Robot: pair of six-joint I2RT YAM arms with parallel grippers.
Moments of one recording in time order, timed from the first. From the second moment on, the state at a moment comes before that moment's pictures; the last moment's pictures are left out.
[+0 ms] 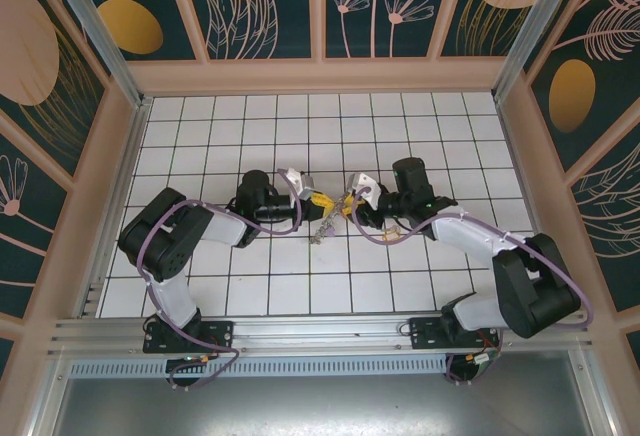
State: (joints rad) left arm -0.56 1.81 0.64 1.00 0.91 -0.05; right arm 0.46 1.35 0.66 0.01 -0.71 -0.55
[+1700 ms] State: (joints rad) left arm -0.56 1.80 0.75 0.72 0.97 0.10; right arm 0.48 1.38 0.69 0.03 -0.73 -0.56
